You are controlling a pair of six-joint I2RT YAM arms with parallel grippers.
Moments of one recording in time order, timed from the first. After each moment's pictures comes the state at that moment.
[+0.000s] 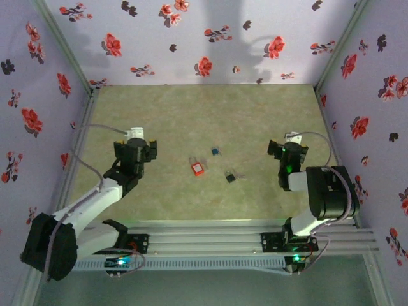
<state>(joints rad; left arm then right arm) -0.40 1.09 0.57 0.00 -0.59 -0.16 0.05 1.56 0.36 0.80 0.25 0.08</state>
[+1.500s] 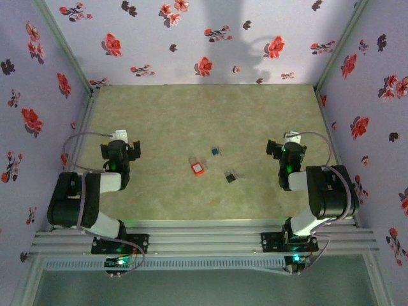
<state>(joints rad) -0.09 1.50 0.42 0.66 -0.33 0.04 0.04 1.56 0.37 0.80 0.21 0.09</state>
